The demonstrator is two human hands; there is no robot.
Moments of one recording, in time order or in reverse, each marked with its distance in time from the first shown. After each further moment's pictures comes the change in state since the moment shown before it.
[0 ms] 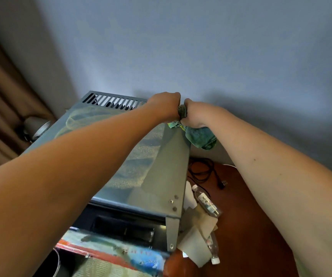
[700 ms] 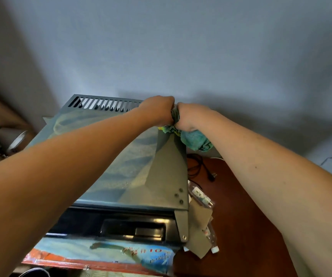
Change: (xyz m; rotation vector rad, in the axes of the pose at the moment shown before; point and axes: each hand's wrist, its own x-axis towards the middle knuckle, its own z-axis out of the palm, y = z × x) left_hand -0.012 -0.004 0.004 -0.064 -0.010 0.150; right_hand -0.015 -0.013 0.011 -0.113 0.026 0.104
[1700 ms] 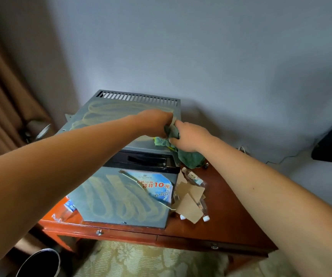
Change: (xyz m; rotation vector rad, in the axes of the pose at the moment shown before) left_hand -0.178 0.037 -0.019 0.075 -0.055 0.167; right_hand -0.191 -0.026 0.068 0.156 0.252 -0.138
